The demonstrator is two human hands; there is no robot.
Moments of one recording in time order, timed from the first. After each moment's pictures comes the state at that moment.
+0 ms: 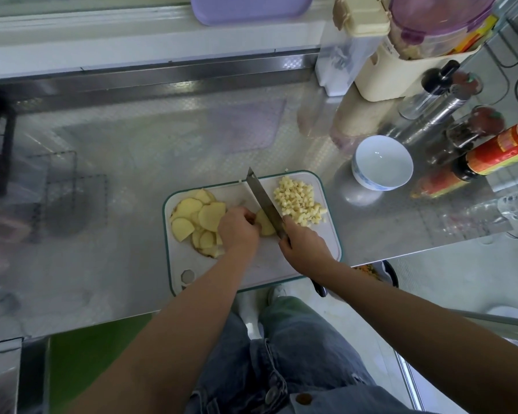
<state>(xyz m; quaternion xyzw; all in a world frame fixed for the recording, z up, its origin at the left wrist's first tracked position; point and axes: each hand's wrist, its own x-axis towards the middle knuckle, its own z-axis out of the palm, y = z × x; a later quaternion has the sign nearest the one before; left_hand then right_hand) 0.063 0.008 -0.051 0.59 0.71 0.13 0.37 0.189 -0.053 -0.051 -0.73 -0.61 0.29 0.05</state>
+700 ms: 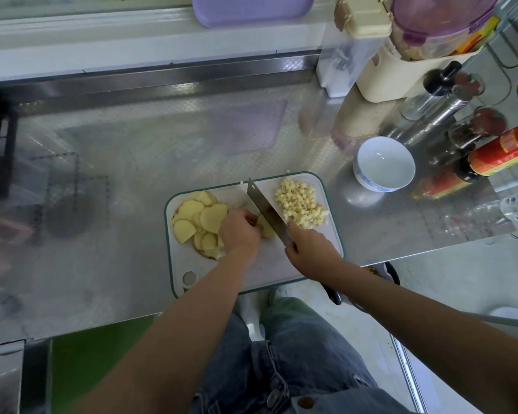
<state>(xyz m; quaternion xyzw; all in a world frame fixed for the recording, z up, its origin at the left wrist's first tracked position) 0.063 0.009 -0.055 0.57 0.72 0.14 0.38 0.197 -0.057 -0.039 -0.71 -0.63 0.31 0.02</state>
